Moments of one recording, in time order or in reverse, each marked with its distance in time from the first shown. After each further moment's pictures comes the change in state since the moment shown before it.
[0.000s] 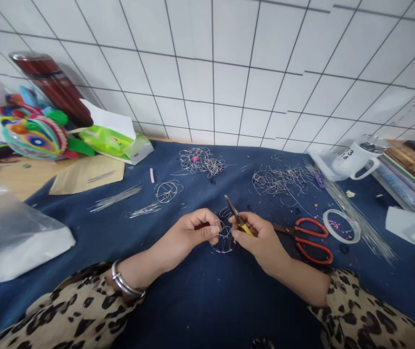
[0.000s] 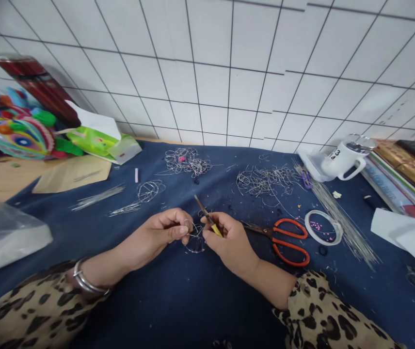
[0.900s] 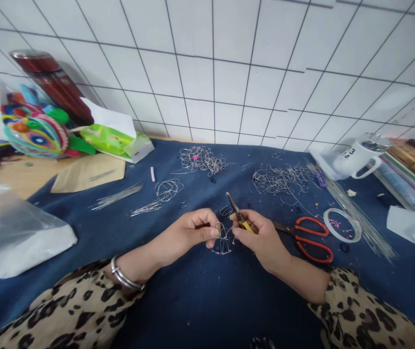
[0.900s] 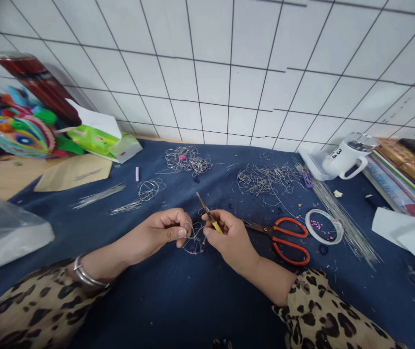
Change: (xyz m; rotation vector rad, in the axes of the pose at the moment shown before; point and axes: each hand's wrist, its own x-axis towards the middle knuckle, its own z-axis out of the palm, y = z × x) left_hand 0.002 0.001 -0.006 0.027 -0.074 -0.051; right_hand 0.000 0.003 -0.001 0.042 0.008 -0.003
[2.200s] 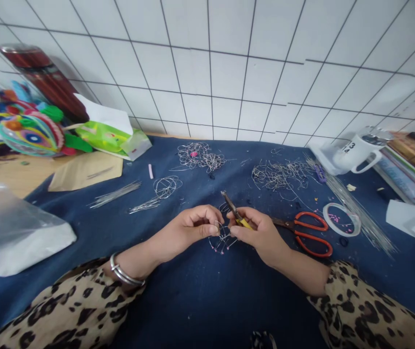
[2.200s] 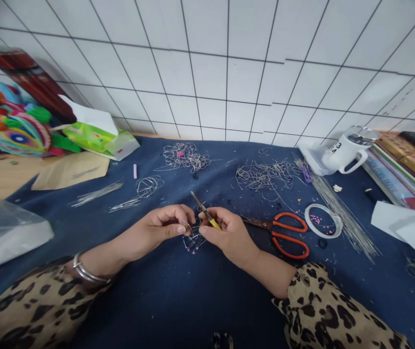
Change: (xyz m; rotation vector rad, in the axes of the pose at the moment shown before) left_hand 0.000 0.001 0.001 0.086 0.000 0.091; right_hand -0.001 0.002 -0.006 0.075 -0.100 0.025
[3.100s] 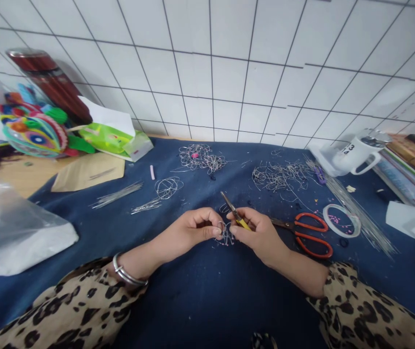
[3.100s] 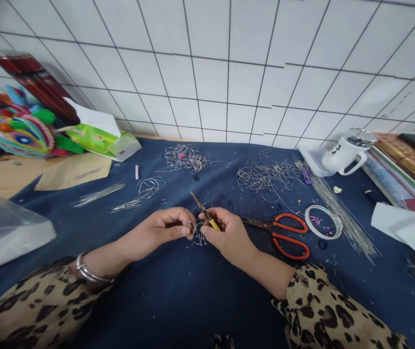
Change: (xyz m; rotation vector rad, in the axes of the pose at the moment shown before) left_hand 0.000 0.002 0.001 0.021 -0.066 -0.033; right_hand 0.002 0.000 0.004 -0.152 0.057 -0.018
